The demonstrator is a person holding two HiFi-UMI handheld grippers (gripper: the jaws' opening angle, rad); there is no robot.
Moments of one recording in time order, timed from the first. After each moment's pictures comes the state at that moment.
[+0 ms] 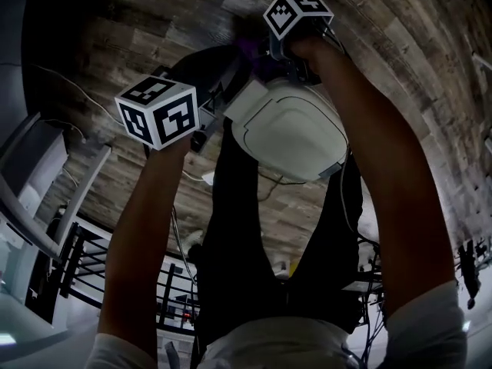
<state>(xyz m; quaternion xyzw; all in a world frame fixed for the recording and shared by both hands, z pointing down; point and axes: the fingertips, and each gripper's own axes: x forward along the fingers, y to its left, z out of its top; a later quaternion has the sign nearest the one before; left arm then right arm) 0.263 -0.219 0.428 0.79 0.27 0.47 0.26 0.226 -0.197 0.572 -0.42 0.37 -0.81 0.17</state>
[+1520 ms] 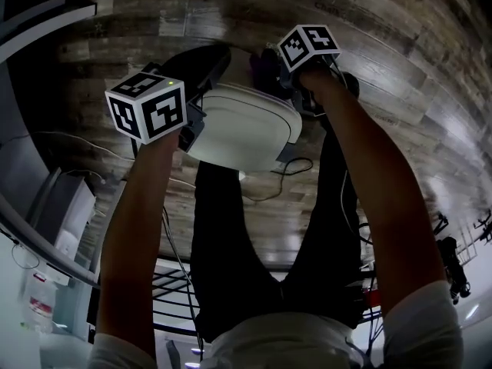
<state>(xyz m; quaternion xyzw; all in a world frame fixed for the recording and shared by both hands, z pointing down) 0.271 -0.030 0.432 0.72 0.41 0.53 0.18 0.161 0.017 0.580 -0.49 0.25 -0.78 0.31</state>
